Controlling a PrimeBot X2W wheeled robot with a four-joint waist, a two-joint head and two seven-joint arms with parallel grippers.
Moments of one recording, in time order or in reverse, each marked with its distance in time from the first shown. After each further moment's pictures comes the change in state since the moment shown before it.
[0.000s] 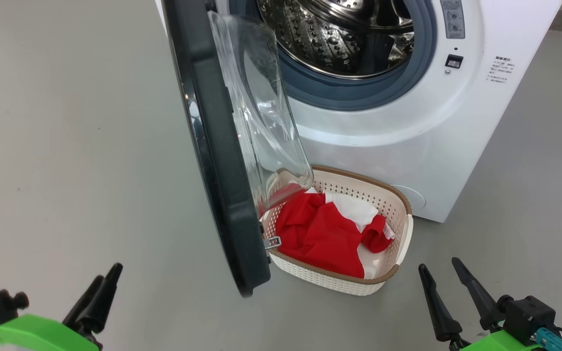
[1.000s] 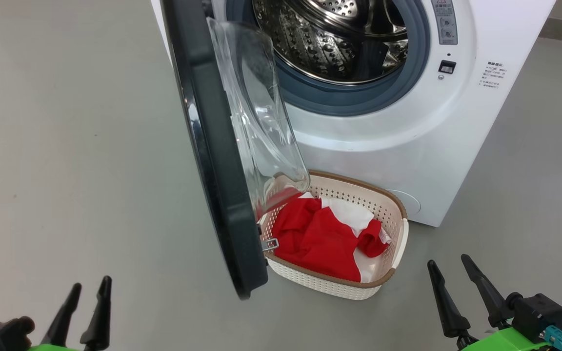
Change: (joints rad) left arm 0.201 -0.309 0.481 0.062 0.762 0.000 -0.014; right arm -0.003 -0.007 -0.026 -0.001 0.001 0.000 0.000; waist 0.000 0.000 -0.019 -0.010
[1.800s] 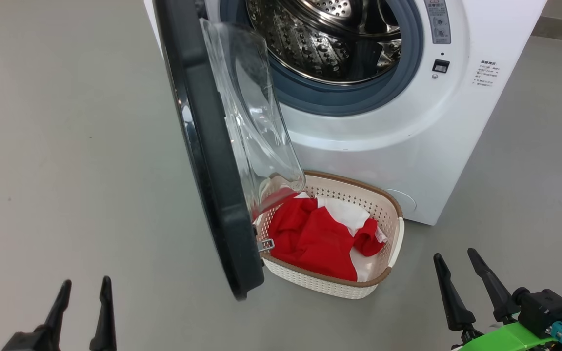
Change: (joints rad) left arm 0.084 -0.244 0.307 -0.145 0.629 0.000 0.000; right arm -0.010 0.004 -0.025 -0.006 0.000 0.000 0.000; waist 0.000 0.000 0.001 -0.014
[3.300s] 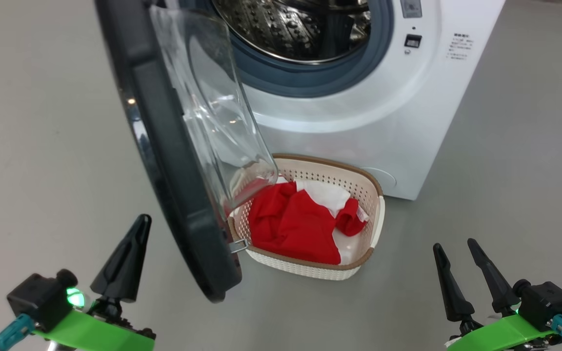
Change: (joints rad) left arm -0.147 0.246 -0.373 -0.199 -0.389 -0.006 -0.004; right arm -0.020 0.014 -0.008 -0.010 -0.003 0.000 0.000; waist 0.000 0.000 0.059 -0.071
